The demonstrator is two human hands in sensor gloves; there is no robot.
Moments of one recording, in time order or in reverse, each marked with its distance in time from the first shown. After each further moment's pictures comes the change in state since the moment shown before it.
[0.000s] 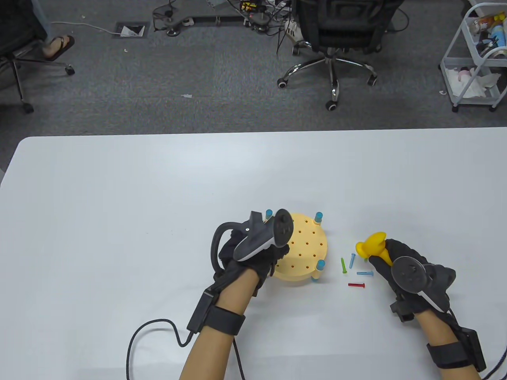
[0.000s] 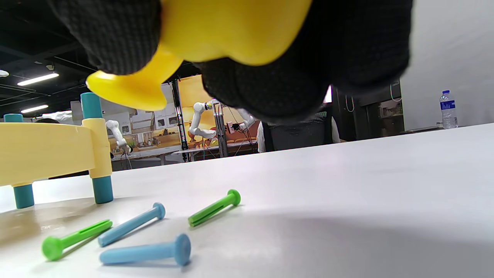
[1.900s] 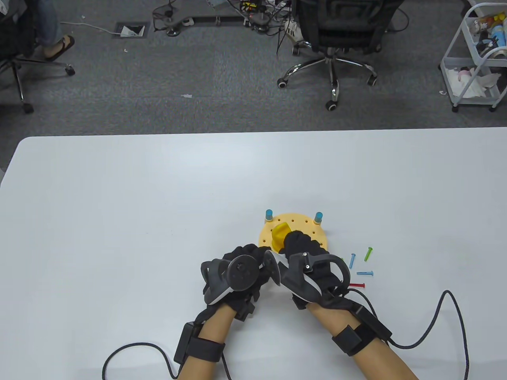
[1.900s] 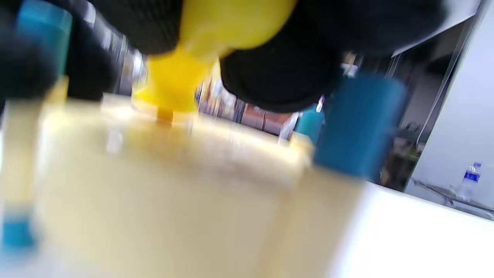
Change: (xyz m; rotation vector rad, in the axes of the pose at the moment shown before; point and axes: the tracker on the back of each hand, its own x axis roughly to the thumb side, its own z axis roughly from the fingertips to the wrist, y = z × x) left_hand -0.038 -0.081 0.023 0.378 -0.091 0.232; right_hand 0.252 0.005 -0.014 0.113 -0.091 0.516
